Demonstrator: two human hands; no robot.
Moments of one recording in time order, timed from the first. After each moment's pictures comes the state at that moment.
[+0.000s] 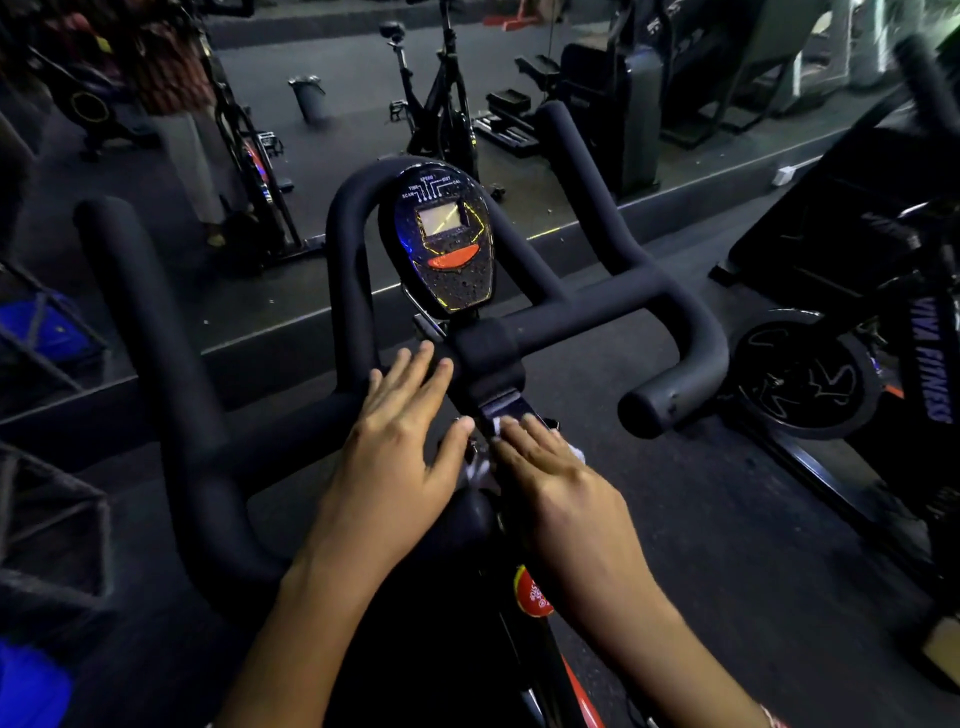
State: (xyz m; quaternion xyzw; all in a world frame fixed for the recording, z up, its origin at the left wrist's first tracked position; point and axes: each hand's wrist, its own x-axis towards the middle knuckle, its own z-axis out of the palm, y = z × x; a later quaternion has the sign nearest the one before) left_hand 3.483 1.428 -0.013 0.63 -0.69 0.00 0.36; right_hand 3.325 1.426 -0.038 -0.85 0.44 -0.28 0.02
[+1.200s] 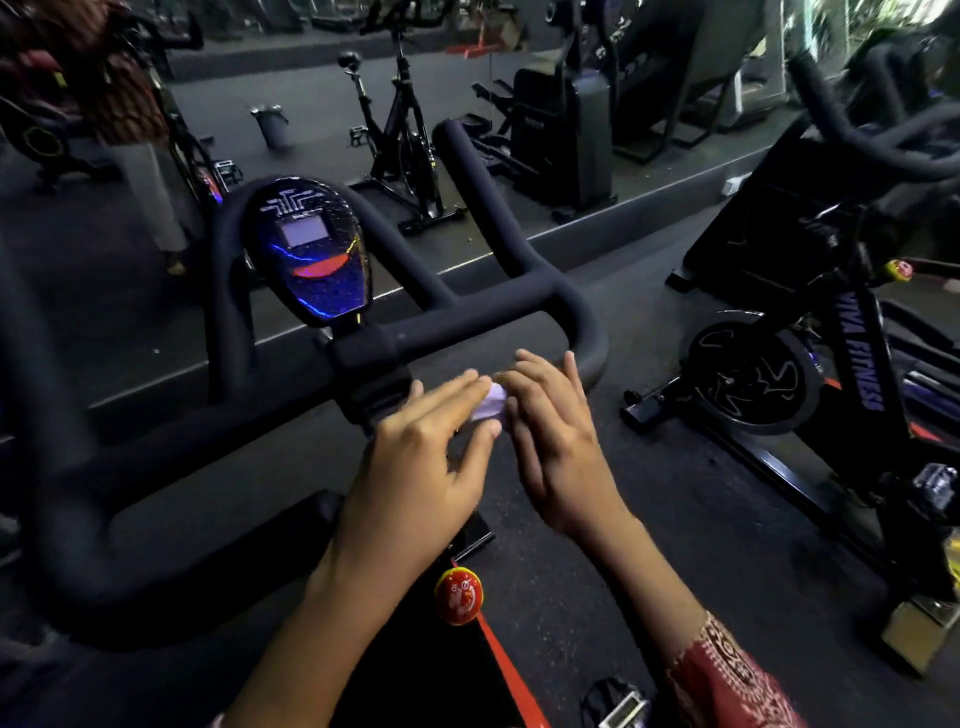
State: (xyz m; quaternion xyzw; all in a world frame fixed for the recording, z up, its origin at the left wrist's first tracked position) left_hand 3.377 1.420 -0.004 0.53 -0.71 -0.02 0.47; right_hand 3.243 1.367 -0.051 -0.79 0.37 -0.49 0.09
